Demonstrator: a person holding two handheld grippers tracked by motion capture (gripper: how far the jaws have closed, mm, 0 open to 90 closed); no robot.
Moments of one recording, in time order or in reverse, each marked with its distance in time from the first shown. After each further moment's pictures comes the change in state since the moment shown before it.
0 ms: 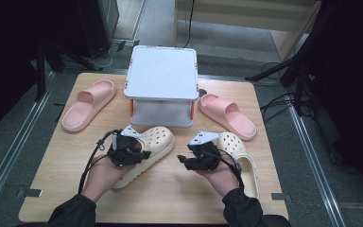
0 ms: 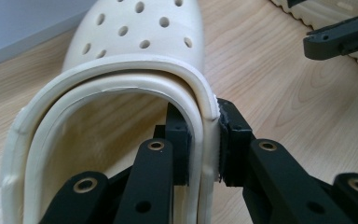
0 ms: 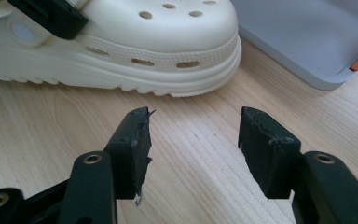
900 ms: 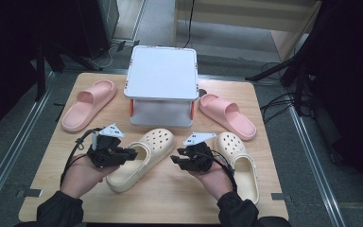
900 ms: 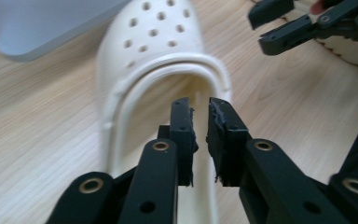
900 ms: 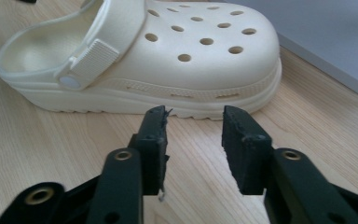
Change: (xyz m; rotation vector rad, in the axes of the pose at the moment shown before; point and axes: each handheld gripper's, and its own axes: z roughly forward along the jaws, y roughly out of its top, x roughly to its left) left arm 0.019 -0.010 -0.057 -0.001 -0.026 0.044; right arm 0.013 0.006 0.012 -0.013 0.081 0.030
